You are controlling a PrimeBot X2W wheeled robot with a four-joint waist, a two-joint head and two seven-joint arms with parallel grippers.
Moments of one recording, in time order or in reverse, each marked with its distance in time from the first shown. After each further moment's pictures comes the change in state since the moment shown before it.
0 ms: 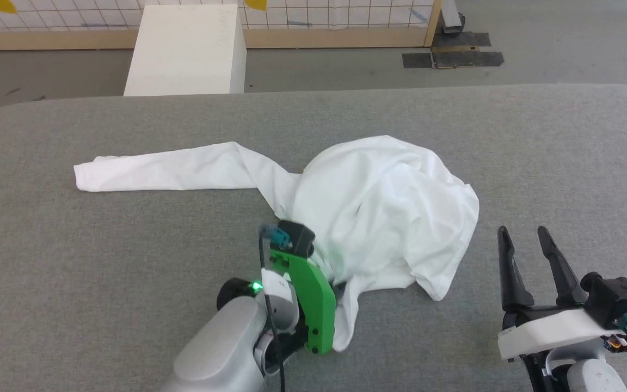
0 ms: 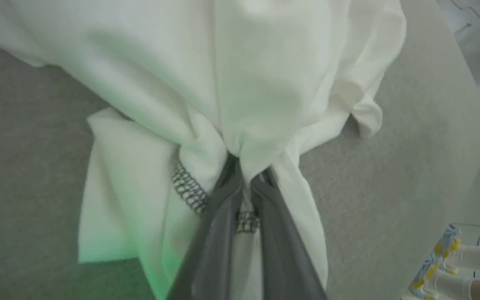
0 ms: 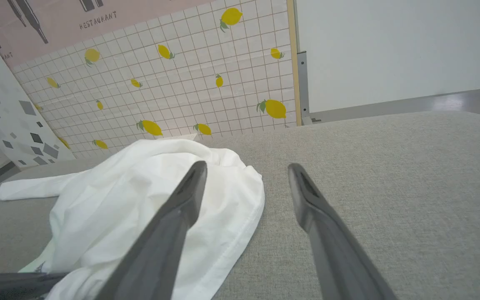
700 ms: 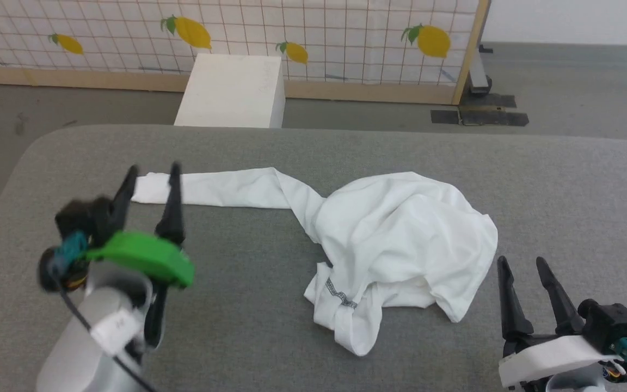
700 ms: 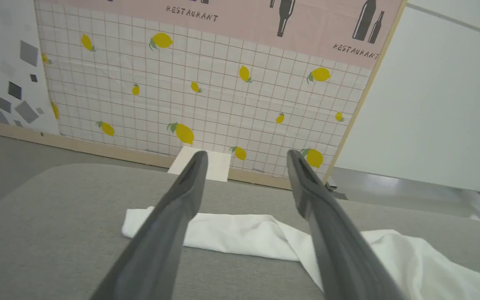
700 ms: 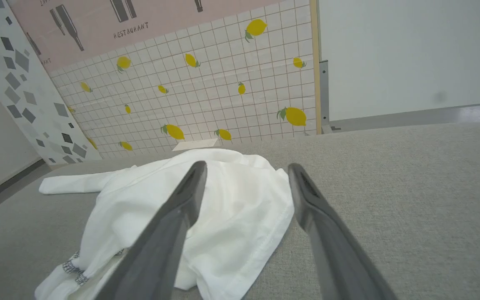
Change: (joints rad) left arm 0.125 0.226 0.352 -0.278 0.125 0.184 -0.588; right arm 0.069 0.001 -0.003 0.016 0.011 0.000 0.000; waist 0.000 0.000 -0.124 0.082
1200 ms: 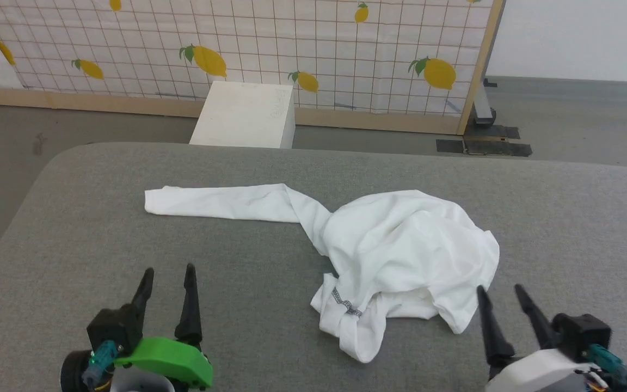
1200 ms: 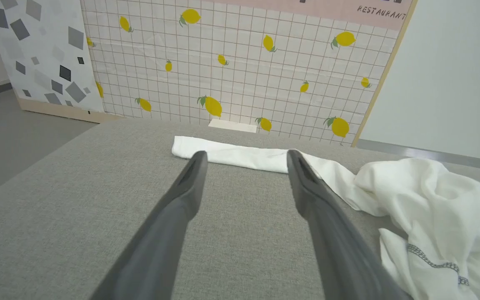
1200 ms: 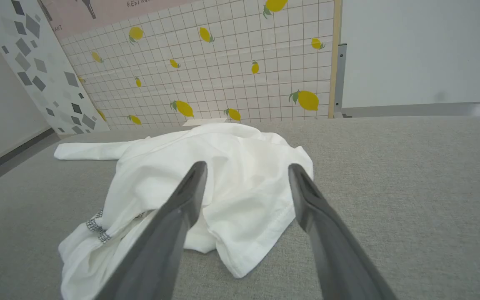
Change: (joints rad) left arm 0.346 -0.078 0.067 -0.110 0.186 0.031 -0.061; right arm 0.038 -0.001 0.030 0.028 -0.040 0.000 0.071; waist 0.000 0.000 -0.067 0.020
